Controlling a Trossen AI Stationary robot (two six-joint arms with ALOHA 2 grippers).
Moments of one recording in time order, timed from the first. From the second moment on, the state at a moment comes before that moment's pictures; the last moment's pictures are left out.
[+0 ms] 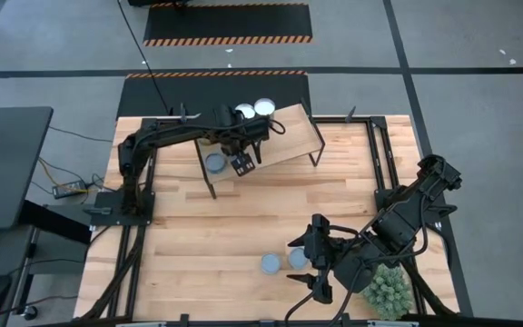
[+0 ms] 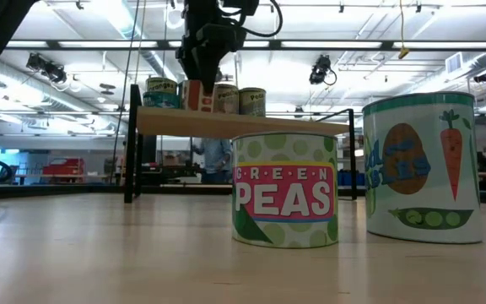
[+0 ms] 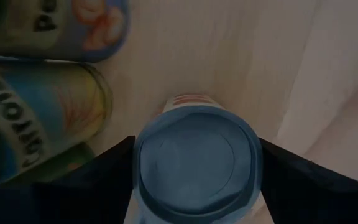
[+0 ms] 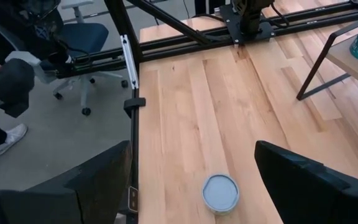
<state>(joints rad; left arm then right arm) 0.24 1.94 2.01 -1.47 -0.25 -0.23 0.71 1.70 1.86 -0.88 0.53 0.66</state>
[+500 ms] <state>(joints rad) 0.25 1.94 2.01 -1.48 -0.22 -0.16 0.71 1.70 1.86 -0.86 0.53 0.64</state>
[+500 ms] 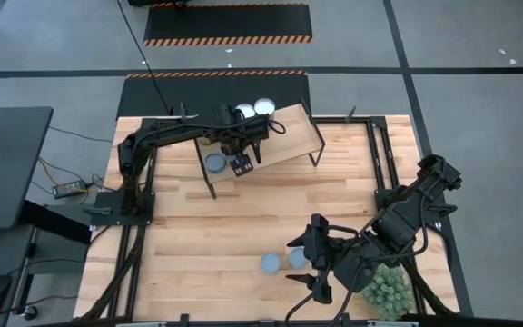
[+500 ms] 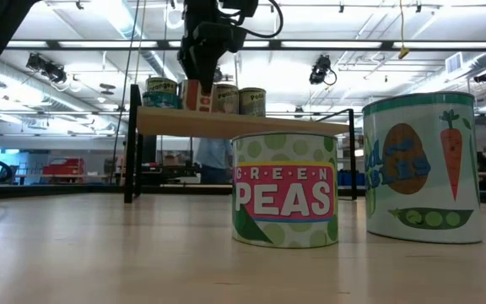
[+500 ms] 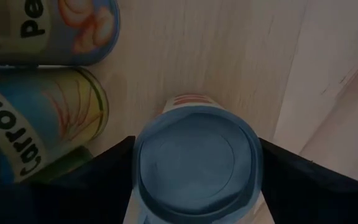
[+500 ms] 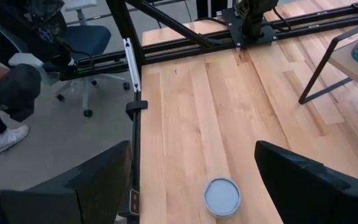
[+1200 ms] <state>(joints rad) 0.24 1.94 2.01 -1.48 -0.25 -0.12 0.71 1.70 1.86 -0.86 0.53 0.63</state>
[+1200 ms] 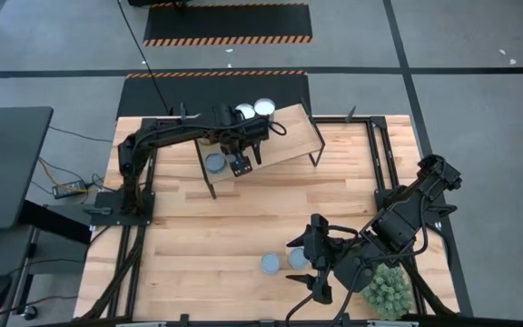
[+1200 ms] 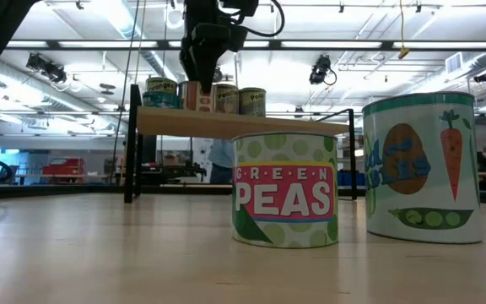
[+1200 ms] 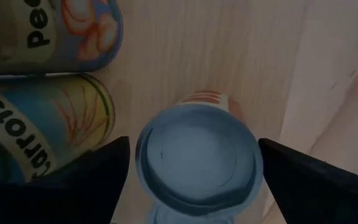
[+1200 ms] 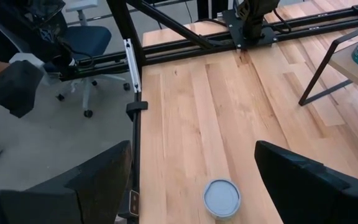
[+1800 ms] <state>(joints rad) 0.21 1.93 2.08 -1.50 -0.32 -0.12 0.71 1.70 1.86 -0.86 0.52 0.63</state>
